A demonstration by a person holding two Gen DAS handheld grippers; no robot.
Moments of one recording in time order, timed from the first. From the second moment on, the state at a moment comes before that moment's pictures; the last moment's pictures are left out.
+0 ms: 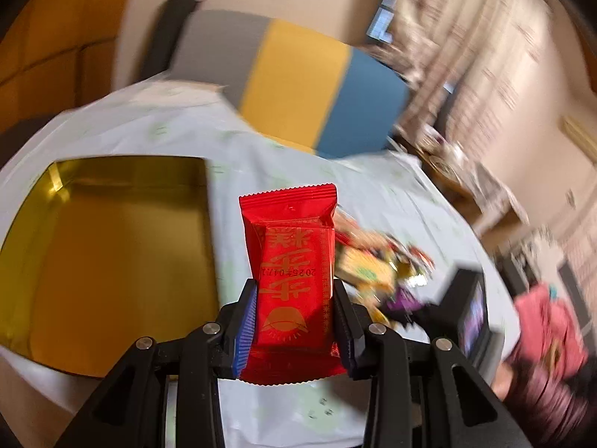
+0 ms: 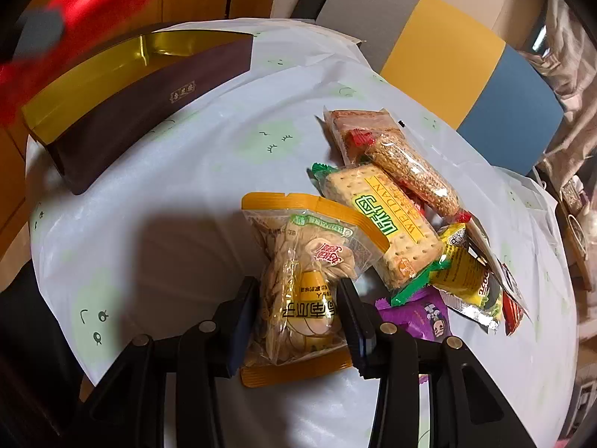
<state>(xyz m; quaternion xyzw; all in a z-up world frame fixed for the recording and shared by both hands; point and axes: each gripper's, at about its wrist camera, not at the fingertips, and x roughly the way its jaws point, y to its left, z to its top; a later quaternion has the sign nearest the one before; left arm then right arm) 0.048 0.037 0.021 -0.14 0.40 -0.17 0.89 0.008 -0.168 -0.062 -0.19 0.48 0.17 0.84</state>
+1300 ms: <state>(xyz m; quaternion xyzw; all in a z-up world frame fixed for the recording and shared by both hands) 0.180 0.085 -0.057 -0.15 0.50 -0.01 0.85 0.005 -0.169 -0.063 -0.17 0.47 0.15 0.85</state>
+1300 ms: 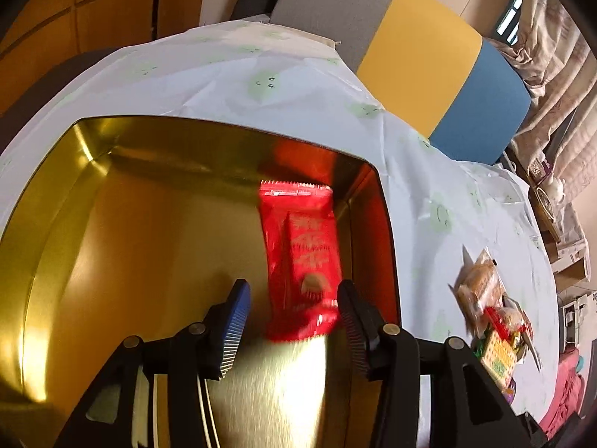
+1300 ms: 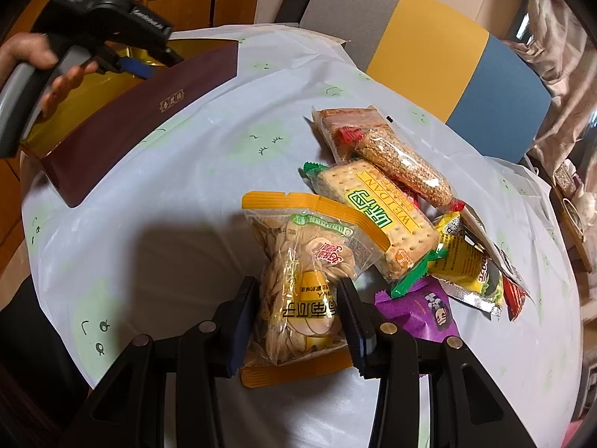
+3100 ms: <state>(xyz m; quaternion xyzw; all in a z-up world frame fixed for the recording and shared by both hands) 0.016 0.140 -0.019 -0.14 0.43 0.06 0.89 0.046 -0.150 -0.045 -0.02 0.51 0.13 0.85</state>
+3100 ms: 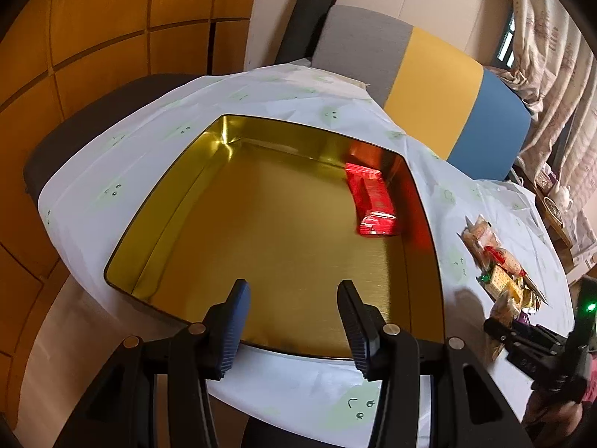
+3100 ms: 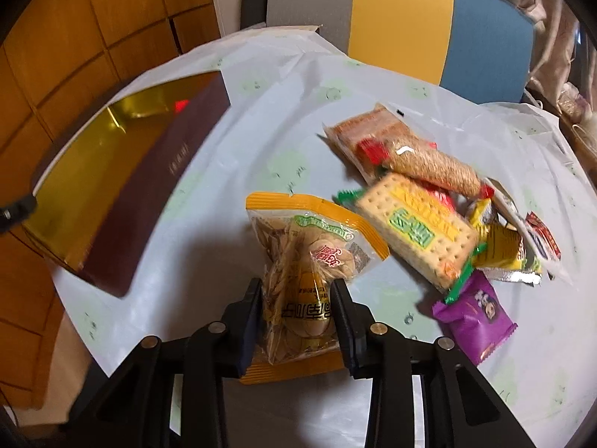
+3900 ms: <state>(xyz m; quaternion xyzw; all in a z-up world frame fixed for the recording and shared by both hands) -0.003 0.183 -0.033 -0.16 0.43 0.12 0.88 0.096 0.026 0.000 0.07 0.52 0.29 0.80</state>
